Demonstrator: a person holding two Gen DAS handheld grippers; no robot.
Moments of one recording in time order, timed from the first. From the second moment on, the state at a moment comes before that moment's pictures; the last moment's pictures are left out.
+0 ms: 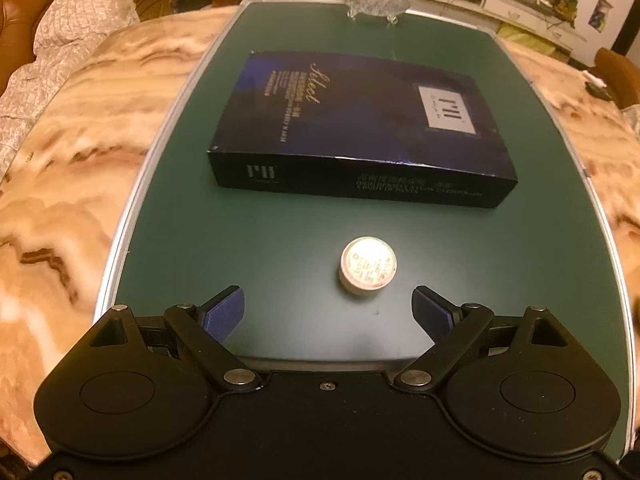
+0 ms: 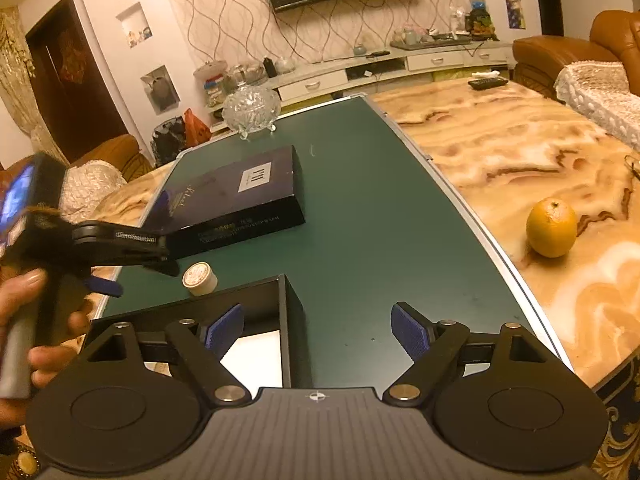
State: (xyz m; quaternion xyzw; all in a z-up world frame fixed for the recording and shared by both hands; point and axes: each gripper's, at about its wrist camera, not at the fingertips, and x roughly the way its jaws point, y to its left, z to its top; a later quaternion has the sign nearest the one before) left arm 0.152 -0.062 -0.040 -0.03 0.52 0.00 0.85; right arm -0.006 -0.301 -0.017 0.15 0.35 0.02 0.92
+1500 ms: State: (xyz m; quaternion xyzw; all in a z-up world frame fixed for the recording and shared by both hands) left arm 0.197 -0.095 -0.088 0.02 0.55 0.03 0.84; right arm -0.003 -0.313 -0.030 0.19 0.35 0.05 0.91
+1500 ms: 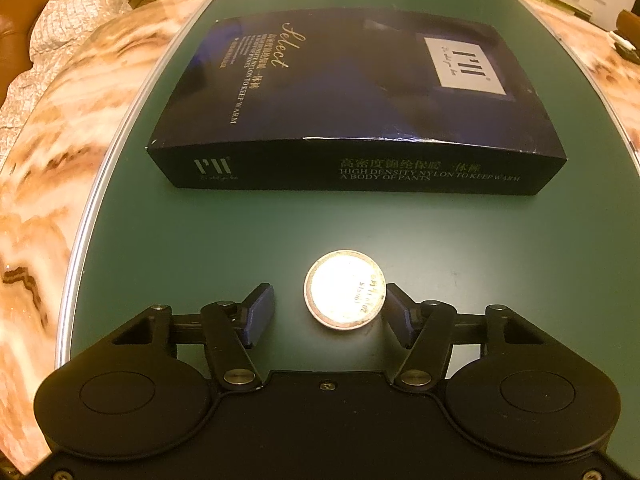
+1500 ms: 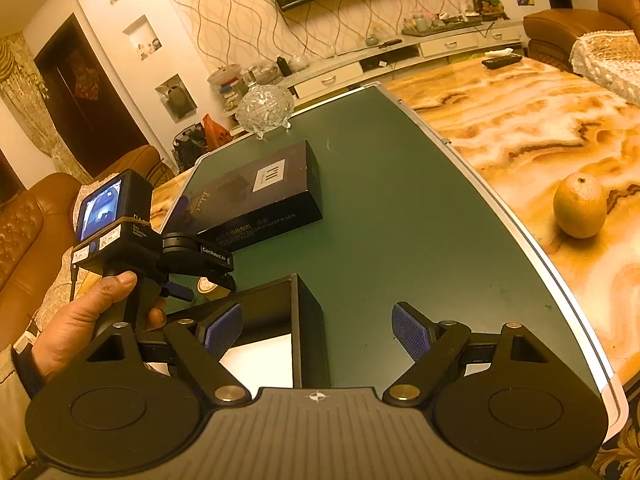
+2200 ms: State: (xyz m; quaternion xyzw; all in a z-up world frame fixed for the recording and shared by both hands) left arm 0.200 -0.089 -0.085 0.00 0.55 0.00 0.84; right arm -0.003 -0.316 -0.033 0.20 0.35 0.04 0.91
